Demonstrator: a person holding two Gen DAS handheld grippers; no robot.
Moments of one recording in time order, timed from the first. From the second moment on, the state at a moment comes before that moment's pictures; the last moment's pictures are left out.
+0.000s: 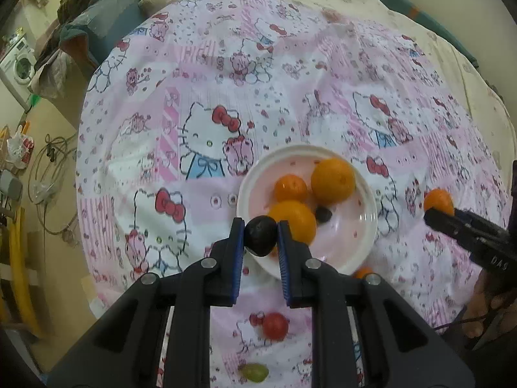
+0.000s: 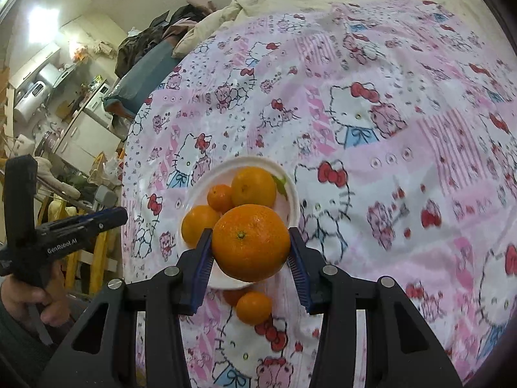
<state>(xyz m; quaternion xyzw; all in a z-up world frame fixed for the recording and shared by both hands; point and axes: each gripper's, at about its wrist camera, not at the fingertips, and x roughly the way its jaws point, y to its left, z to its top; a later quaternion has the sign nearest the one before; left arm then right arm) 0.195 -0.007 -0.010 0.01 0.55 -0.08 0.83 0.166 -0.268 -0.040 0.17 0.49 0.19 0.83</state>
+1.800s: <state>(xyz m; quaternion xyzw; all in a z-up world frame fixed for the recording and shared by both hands) 0.273 -0.036 -0.107 -0.01 0.63 -0.07 0.78 0.212 -0.224 -0.117 0.13 0.58 0.22 0.77</state>
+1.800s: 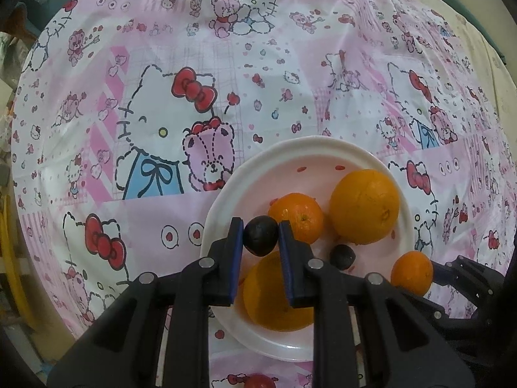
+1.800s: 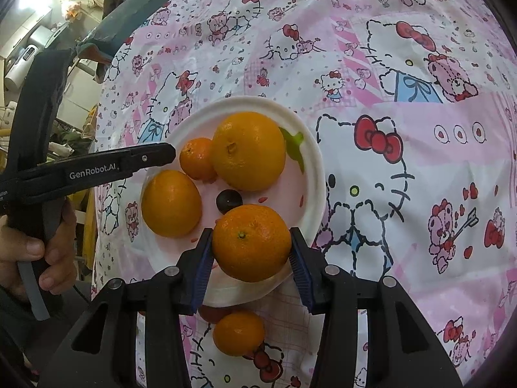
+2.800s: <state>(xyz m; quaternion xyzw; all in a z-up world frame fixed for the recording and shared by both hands) 0.210 -0.007 -0.054 -0.02 0.57 -0.04 0.82 0.177 -0.247 -0.066 0.12 0.52 0.20 0.82</state>
